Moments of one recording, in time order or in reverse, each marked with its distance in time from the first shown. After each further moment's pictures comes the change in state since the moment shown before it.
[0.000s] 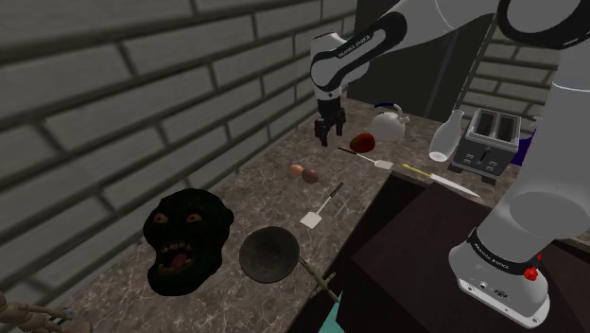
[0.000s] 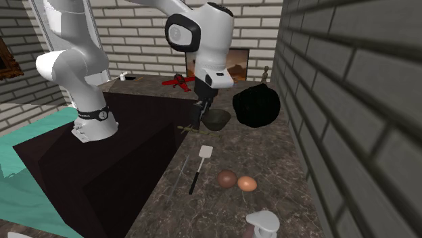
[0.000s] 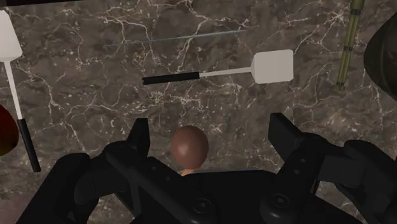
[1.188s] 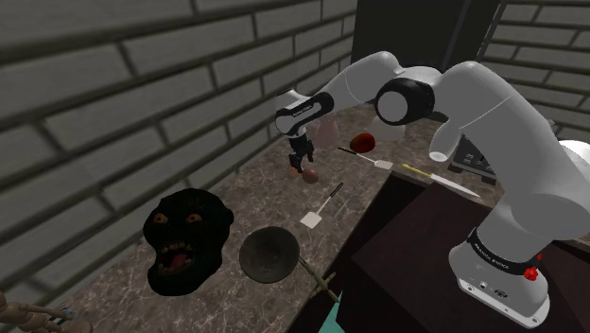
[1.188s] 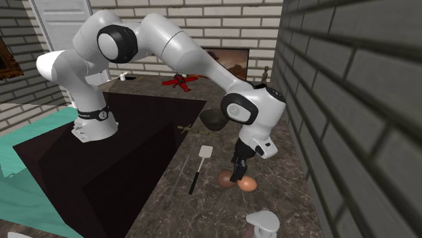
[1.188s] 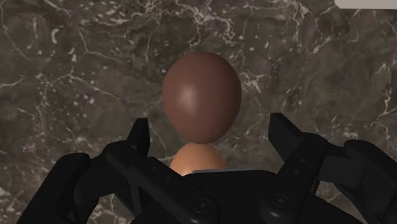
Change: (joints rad) arm 0.046 0.790 -0.002 0.788 -0.078 -0.107 -0.082
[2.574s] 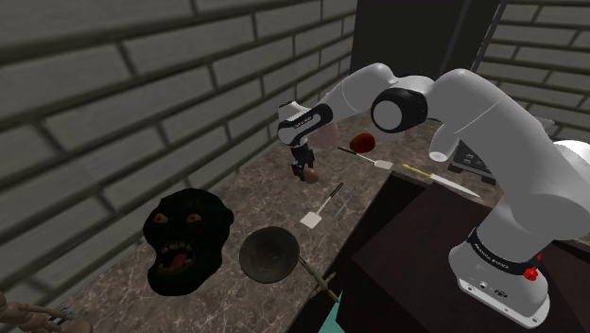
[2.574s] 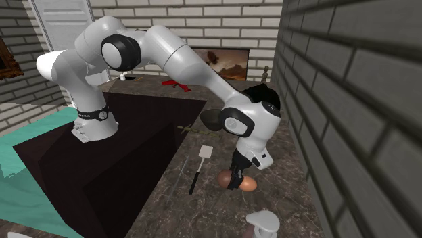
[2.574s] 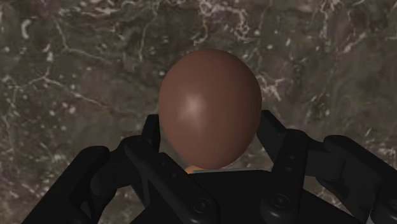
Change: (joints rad) arm -0.001 0.073 -0.003 0.011 -0.005 0.059 -0.004
